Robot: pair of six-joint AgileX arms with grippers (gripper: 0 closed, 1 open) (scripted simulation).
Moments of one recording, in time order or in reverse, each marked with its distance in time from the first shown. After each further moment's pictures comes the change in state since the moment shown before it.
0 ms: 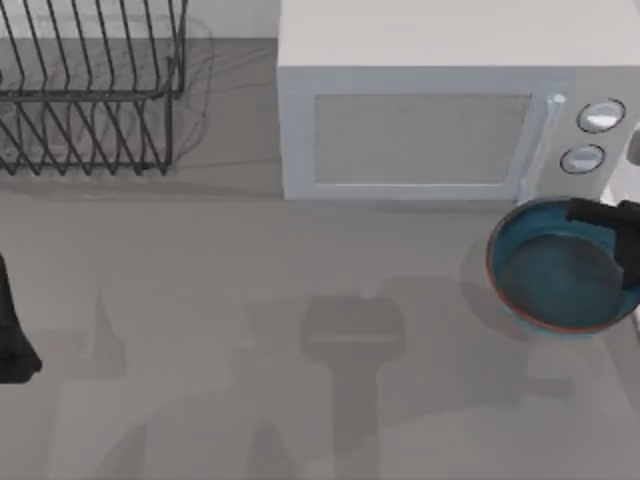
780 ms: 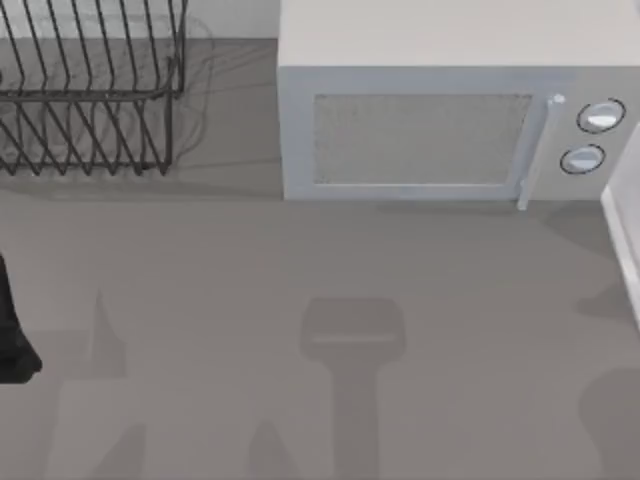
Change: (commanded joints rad) left arm 0.000 0.000 0.000 0.000 0.000 0.000; right arm -0.669 -0.049 -0.497 1.445 -0.283 -0.358
